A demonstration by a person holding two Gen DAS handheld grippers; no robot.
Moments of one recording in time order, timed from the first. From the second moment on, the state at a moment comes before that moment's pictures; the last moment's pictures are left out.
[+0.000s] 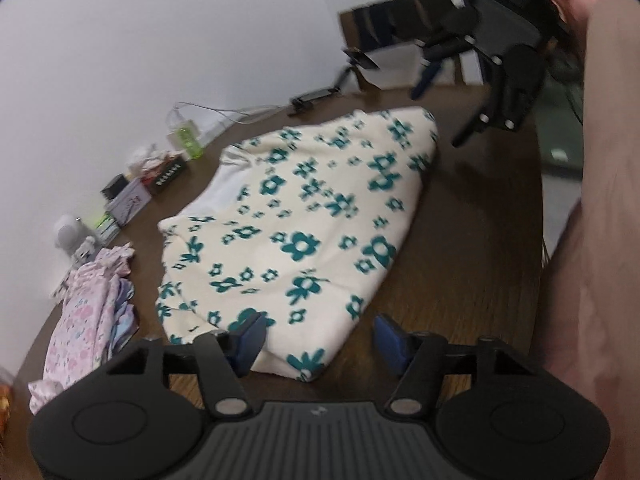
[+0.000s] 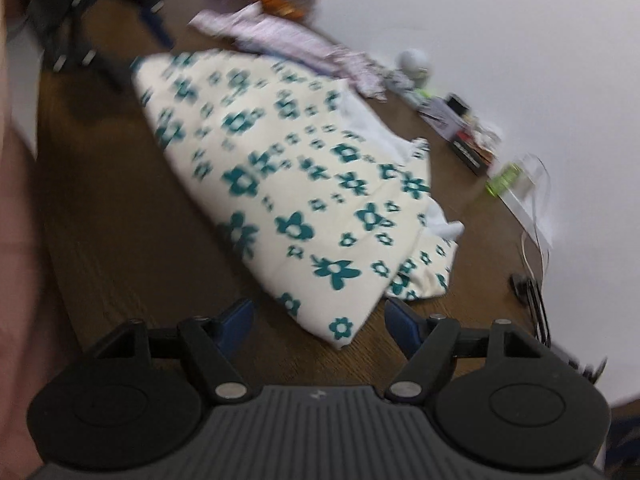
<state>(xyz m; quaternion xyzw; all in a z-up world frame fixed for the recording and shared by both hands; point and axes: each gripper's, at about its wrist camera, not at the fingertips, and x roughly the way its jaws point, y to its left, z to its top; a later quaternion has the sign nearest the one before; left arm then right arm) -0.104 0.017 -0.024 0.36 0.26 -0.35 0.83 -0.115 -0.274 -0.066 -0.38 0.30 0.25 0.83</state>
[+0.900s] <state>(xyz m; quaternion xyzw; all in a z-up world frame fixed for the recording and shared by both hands) -0.105 0.003 -0.058 0.53 0.20 -0.33 0.76 -0.113 -0.255 -0.091 -0.59 0.23 0.28 0.72</state>
